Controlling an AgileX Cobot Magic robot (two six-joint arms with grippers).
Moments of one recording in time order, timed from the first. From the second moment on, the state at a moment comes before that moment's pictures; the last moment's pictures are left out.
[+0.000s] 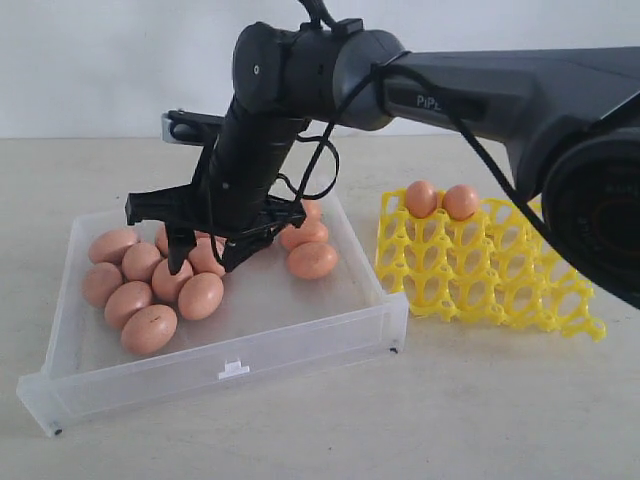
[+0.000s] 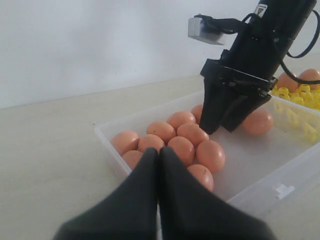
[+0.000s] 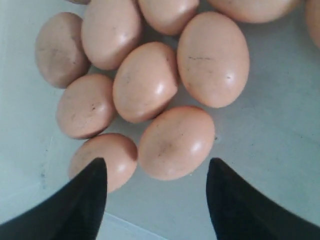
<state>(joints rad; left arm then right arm) -0.26 0.00 0.00 0.03 0.23 0.02 0.73 2.30 -1.98 0.39 1.00 0.18</state>
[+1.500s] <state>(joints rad) -0.26 0.00 0.00 0.03 0.23 0.02 0.78 1.76 -1.20 -0.56 -0.01 0.49</state>
